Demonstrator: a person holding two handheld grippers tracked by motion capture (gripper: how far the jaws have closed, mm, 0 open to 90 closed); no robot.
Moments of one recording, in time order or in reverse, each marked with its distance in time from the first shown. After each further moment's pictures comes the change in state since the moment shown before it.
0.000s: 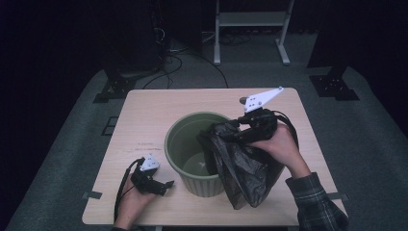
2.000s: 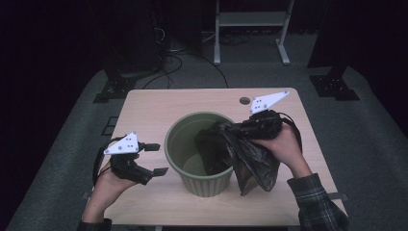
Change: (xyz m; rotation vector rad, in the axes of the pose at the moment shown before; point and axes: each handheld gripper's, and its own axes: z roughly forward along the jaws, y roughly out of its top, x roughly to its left) left arm -0.006 0.090 -0.115 -0.262 -0.285 0.195; right arm -0.010 -0.016 -0.004 -0.001 -0.069 -0.017
